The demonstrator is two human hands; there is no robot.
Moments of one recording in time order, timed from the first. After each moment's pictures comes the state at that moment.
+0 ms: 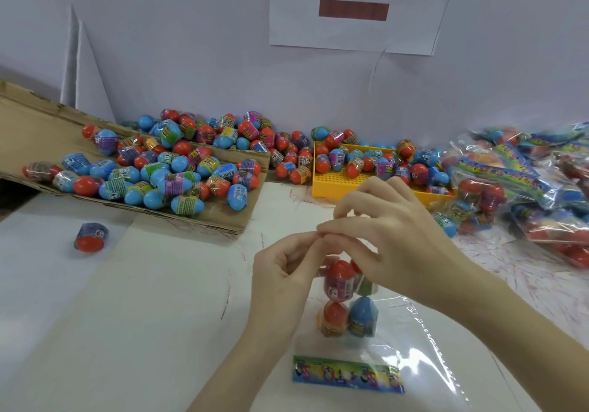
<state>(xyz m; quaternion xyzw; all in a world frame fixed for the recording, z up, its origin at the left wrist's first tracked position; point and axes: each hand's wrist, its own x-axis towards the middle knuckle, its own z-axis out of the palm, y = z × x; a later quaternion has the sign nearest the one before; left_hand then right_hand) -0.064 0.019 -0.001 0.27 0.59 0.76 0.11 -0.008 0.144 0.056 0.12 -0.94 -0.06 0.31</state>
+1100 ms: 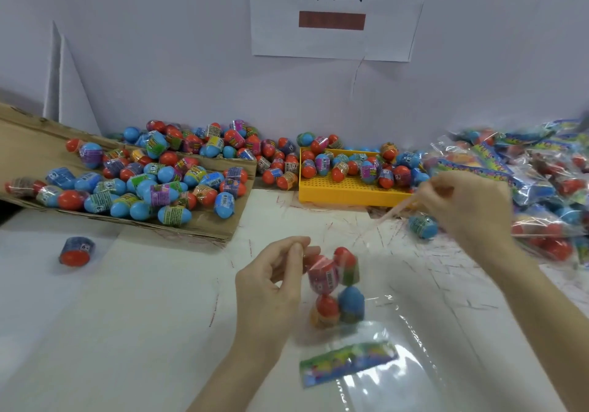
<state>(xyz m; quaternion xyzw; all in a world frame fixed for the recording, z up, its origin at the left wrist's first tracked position) -0.061 0.021 -0.014 0.26 0.67 0.70 0.01 0.014 0.229 0.054 -0.34 -0.89 0.02 0.31</state>
